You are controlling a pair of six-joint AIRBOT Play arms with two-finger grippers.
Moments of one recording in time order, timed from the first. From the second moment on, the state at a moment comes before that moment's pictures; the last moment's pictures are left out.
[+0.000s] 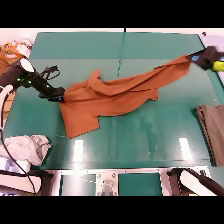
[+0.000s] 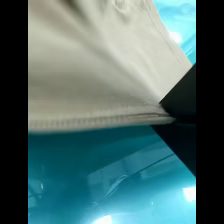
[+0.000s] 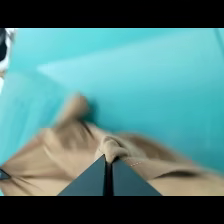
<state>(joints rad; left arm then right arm) 0.05 -1.59 1.37 1.20 -1.39 -1.31 -0.37 -1.00 1.28 -0.67 1.17 1.26</state>
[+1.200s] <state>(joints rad) 0.05 -1.57 1.35 1.14 -1.26 -1.33 -0.32 -1.85 1.62 -0.59 1.09 1.26</state>
